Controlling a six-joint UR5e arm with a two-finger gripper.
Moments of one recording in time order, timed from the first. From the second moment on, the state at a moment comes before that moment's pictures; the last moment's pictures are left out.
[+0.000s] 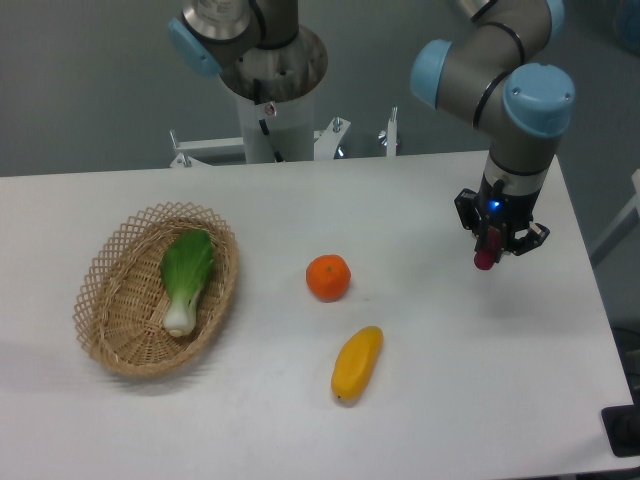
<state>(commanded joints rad) 2.79 -1.90 -1.69 -0.99 1.52 1.48</state>
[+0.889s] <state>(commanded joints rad) 2.72 -1.92 -1.72 -0.99 1.54 1.45</state>
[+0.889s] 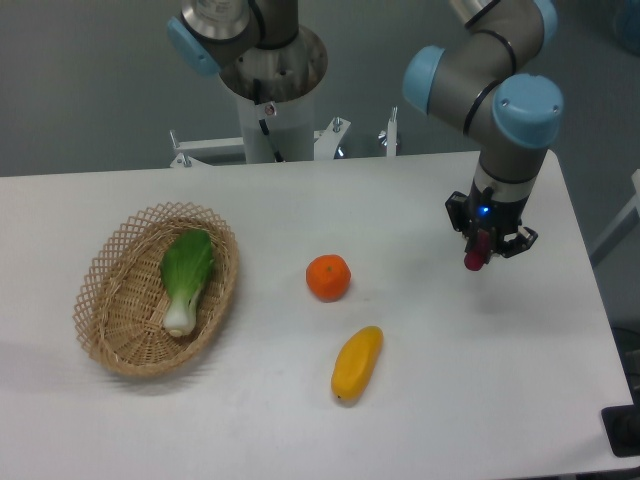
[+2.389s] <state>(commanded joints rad) 2.61 -1.80 -2.04 -0.98 1.57 1.45</state>
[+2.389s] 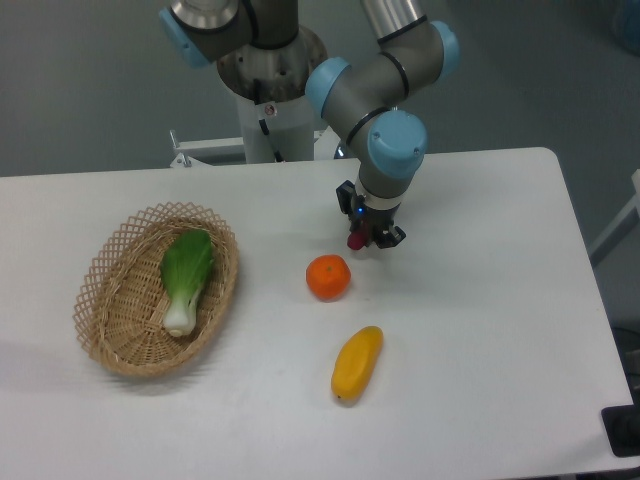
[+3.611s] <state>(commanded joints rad) 2.73 -1.90 -1.70 -0.99 1.56 1.46</state>
